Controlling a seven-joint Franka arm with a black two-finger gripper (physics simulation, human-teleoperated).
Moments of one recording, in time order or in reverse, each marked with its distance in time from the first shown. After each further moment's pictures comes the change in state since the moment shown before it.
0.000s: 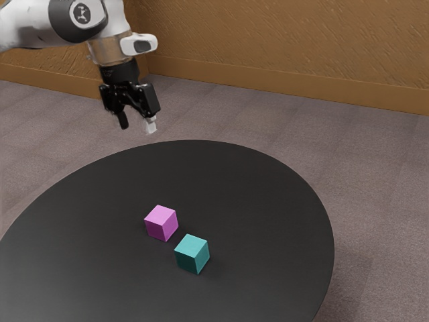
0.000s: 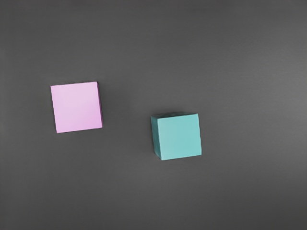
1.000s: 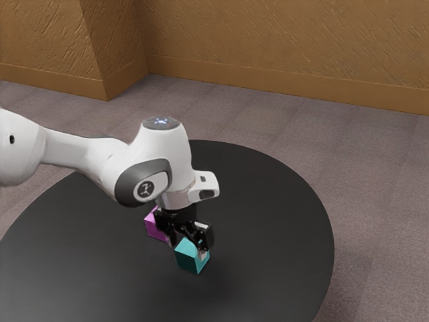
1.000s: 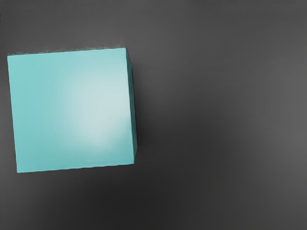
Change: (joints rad) arm 0.017 0.011 -0.343 -0.678 0.110 0.731 -0.334
